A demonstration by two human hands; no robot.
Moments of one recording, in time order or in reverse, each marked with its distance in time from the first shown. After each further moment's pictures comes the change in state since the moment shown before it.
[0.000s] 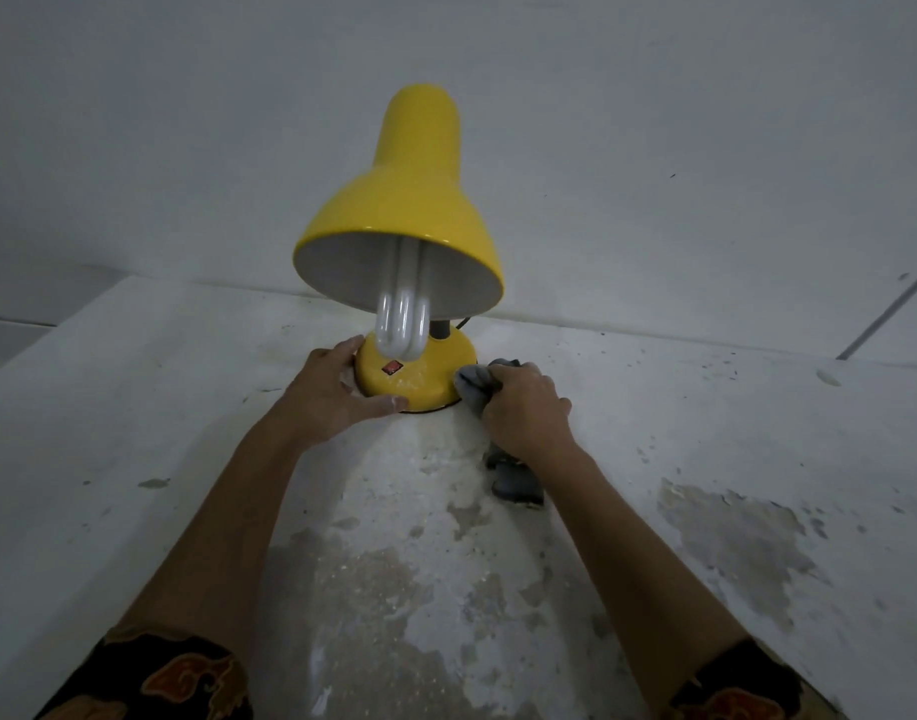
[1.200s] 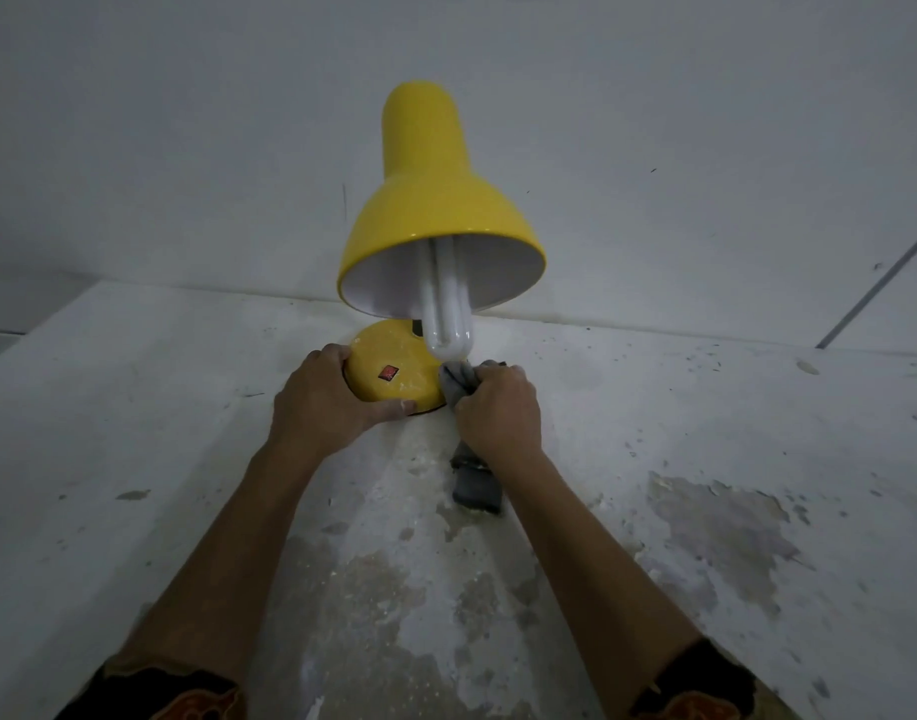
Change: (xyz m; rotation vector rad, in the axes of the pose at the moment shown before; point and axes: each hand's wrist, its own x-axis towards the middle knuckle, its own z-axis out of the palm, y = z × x) left_hand -0.011 0.025 0.018 0.180 0.169 0.007; right_hand 0.014 0.000 0.037 0.207 0.256 0.066
